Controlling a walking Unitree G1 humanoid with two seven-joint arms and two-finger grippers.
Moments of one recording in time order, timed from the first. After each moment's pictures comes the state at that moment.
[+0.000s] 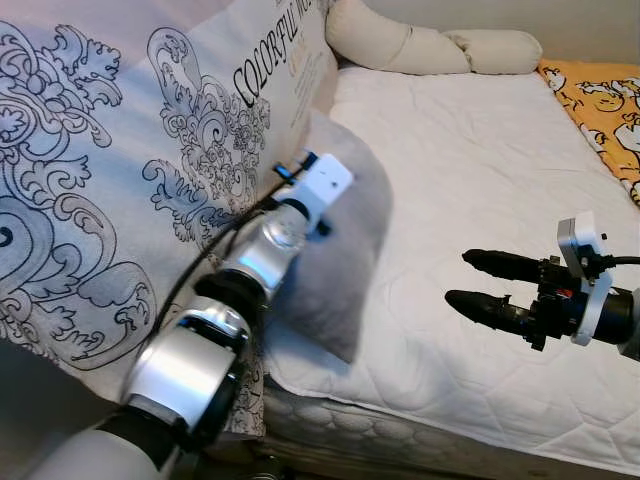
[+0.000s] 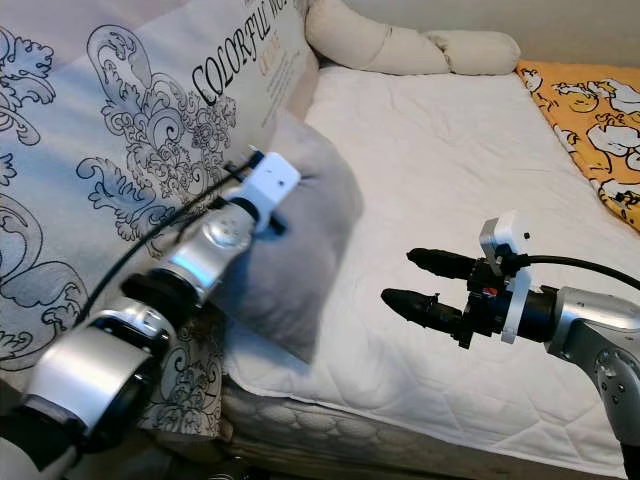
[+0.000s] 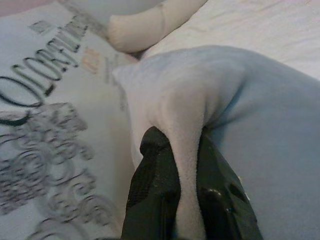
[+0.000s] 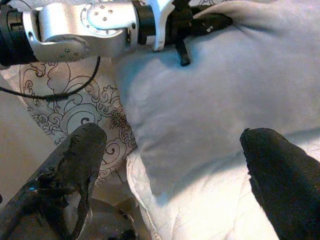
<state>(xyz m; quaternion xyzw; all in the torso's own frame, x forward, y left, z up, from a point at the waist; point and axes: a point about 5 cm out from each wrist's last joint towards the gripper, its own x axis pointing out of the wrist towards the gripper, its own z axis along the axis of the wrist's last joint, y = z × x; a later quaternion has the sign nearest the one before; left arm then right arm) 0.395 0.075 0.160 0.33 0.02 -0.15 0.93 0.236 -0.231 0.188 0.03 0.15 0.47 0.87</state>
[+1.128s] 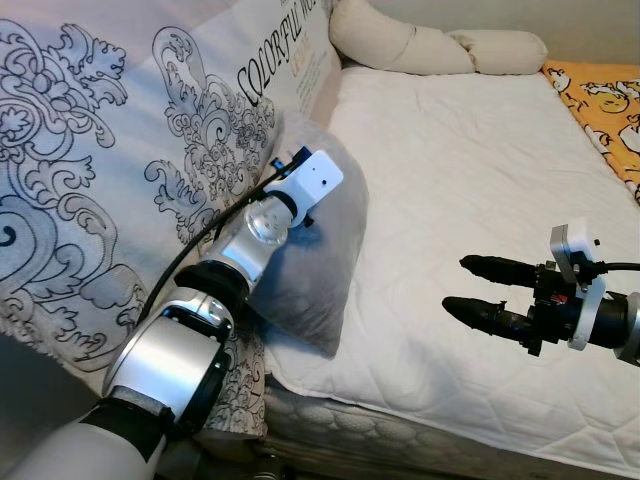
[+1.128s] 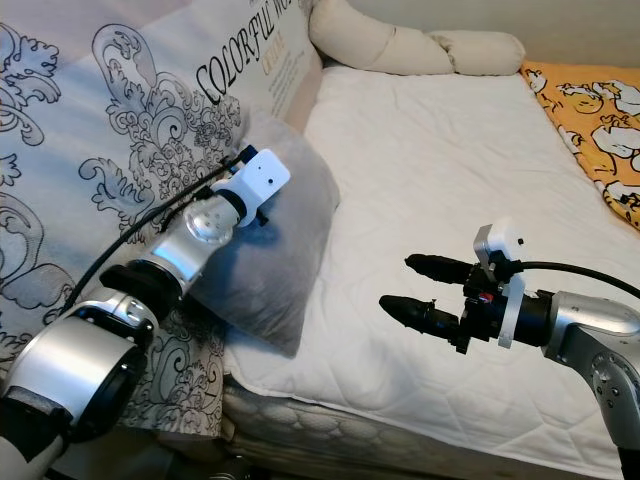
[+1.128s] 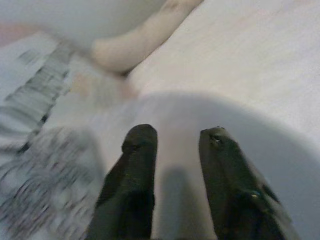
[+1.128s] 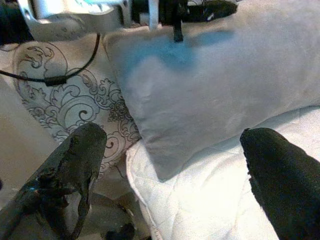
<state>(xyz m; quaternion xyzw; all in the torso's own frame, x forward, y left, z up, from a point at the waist) 0.395 0.076 0.175 0.33 -0.02 -0.24 0.91 0.235 -0.229 0.181 0.01 0.16 0.47 0.87</state>
